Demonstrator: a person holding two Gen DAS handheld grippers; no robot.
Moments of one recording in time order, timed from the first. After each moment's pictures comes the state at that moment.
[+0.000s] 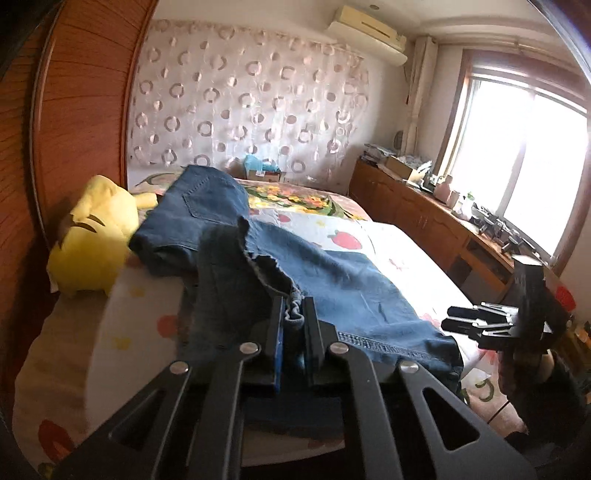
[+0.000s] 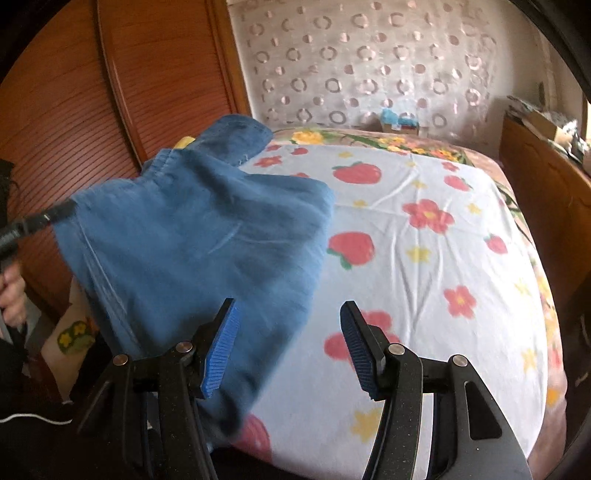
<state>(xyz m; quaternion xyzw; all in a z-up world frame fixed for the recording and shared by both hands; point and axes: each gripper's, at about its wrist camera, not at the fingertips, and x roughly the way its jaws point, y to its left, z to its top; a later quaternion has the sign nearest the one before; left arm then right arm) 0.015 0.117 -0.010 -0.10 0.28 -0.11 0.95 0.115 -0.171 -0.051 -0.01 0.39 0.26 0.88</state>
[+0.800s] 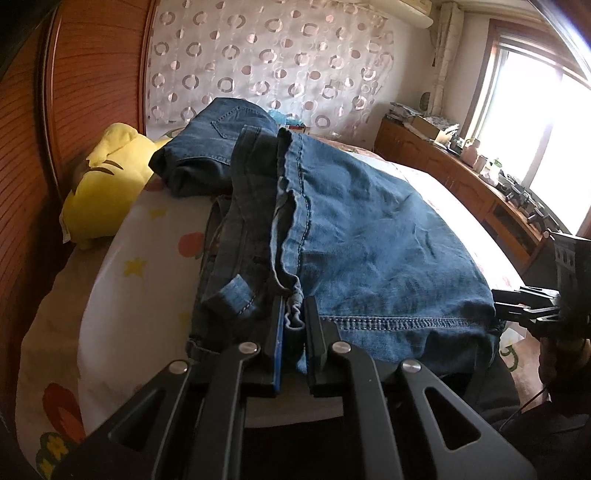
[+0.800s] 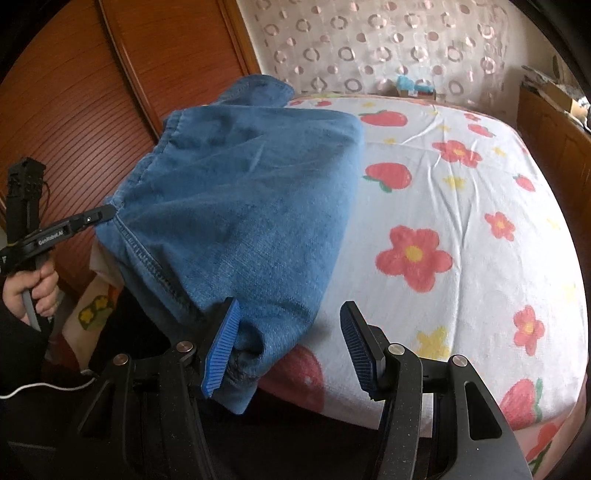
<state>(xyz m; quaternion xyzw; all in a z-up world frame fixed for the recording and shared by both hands) 0.018 0.125 -0.085 -0.09 0.37 -0.07 0.92 0.087 -0.158 -0.084 -0.01 0.44 0.30 0.85</state>
